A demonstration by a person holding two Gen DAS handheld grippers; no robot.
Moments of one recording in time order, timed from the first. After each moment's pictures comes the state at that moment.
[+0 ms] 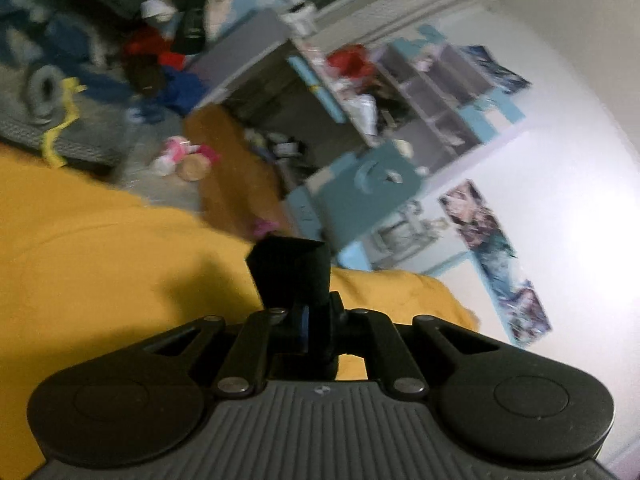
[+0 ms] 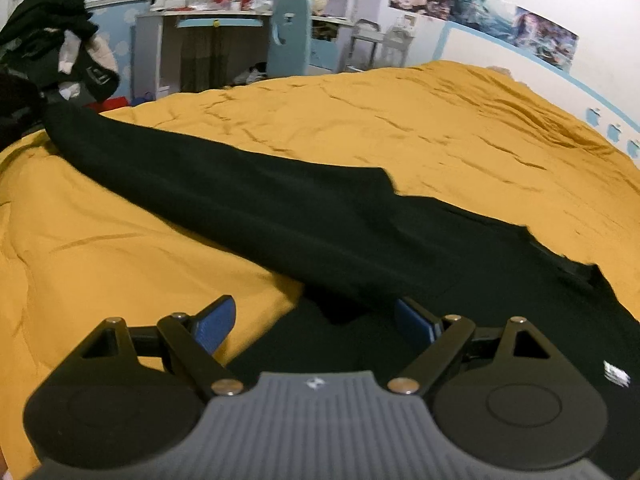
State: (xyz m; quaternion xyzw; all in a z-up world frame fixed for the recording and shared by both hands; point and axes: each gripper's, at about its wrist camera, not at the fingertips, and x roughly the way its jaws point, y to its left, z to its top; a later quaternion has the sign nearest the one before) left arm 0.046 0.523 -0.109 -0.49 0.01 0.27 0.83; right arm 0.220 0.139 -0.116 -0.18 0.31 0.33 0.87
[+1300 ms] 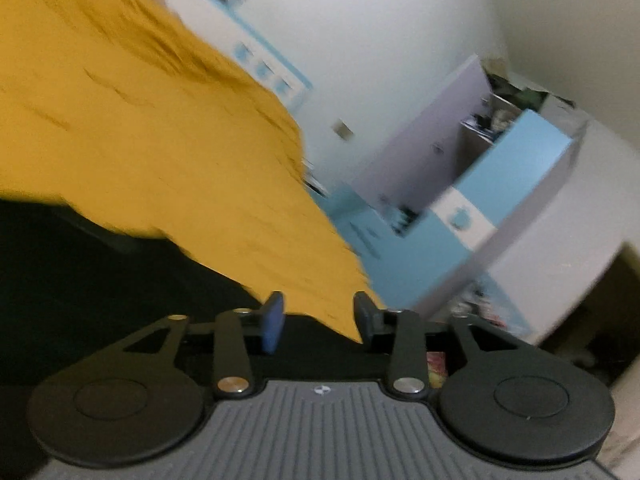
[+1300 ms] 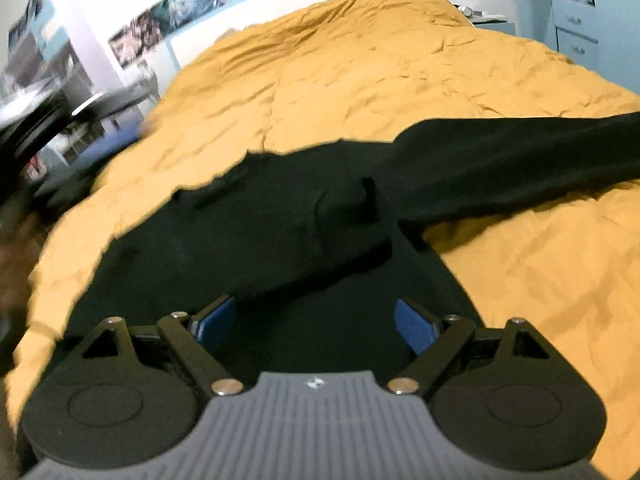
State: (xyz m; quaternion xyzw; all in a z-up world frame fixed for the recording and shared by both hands) left arm 0.352 0.130 -0.079 -0.31 0.24 -0.24 0.89; right arm 0.320 -0.262 -0.115 0.16 0.39 0.11 0.90
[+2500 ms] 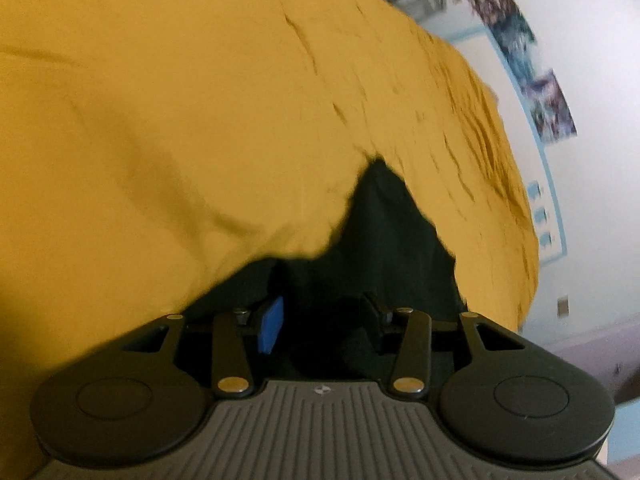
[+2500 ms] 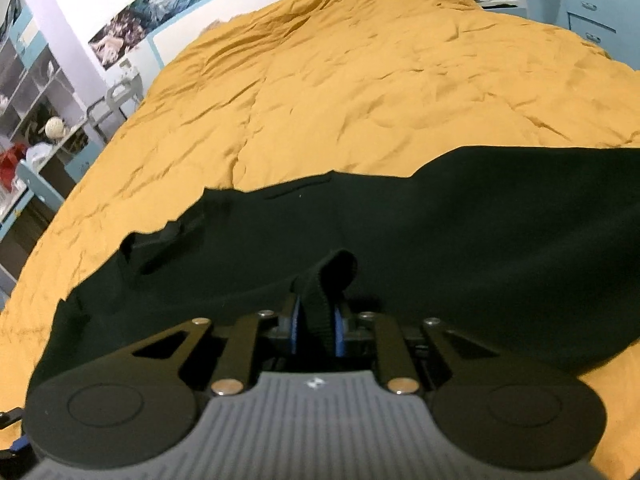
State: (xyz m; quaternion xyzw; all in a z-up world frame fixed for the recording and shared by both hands) left arm 0.240 0.295 -0.214 -0.54 0.28 0.17 0.78; right arm 0.464 -0.243 -0.157 0.16 0.41 0.11 0.89
